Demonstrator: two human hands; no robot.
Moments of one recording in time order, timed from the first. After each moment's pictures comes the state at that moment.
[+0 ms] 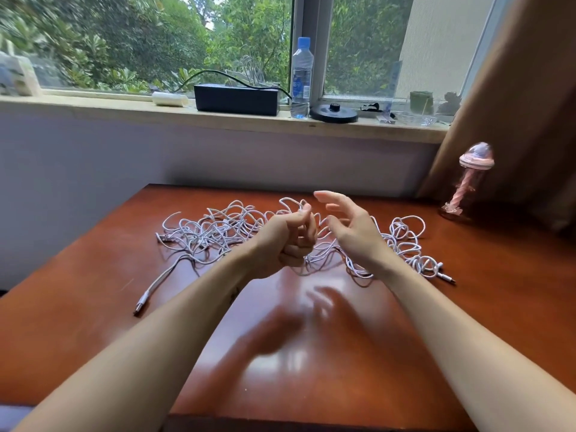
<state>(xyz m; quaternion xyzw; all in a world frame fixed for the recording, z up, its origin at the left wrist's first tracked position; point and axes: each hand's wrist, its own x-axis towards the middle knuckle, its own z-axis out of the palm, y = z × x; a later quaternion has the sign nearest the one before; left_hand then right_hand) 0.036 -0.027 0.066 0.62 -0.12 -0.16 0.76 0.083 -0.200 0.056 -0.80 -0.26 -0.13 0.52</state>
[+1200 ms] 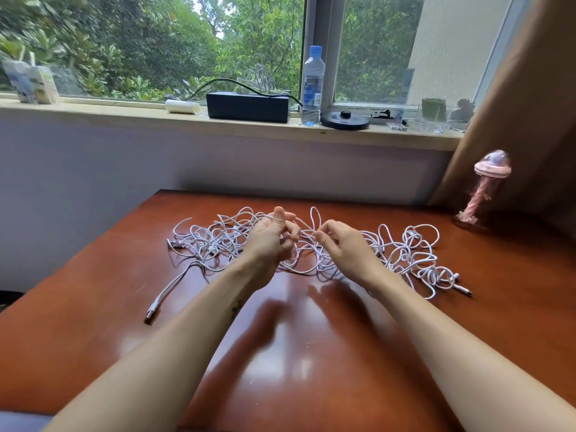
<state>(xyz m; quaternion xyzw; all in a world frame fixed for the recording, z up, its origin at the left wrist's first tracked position) 0.050 -0.009 0.048 0.55 -0.02 0.06 0.83 0.111 -0.181 0.023 -0.89 -0.28 -0.17 0.33</state>
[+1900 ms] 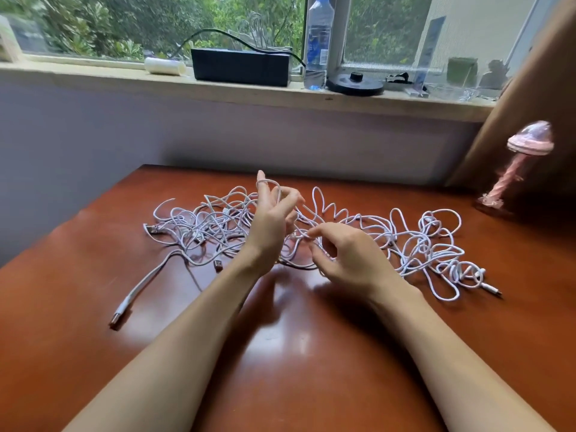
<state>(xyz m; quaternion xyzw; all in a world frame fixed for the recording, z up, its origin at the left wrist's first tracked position) 0.099 -0.014 0.025 0.62 -0.05 0.17 0.77 0.101 -0.178 0.006 -0.87 -0.35 -0.21 0.28</state>
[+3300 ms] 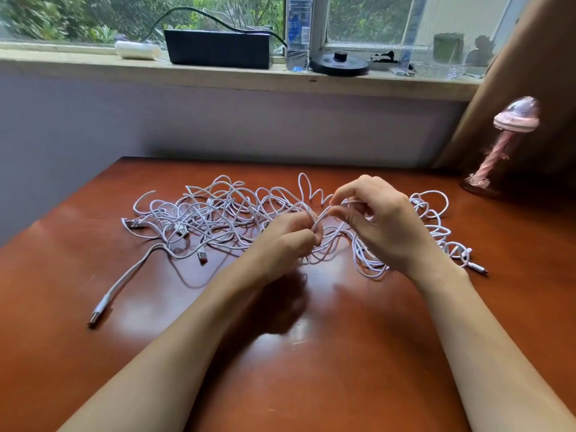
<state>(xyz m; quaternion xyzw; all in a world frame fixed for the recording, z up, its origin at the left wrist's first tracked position) 0.064 -0.033 0.017 0.77 -0.19 0.02 0.60 0.095 -0.231 0.048 -0.83 -0.38 -0.28 0.31</state>
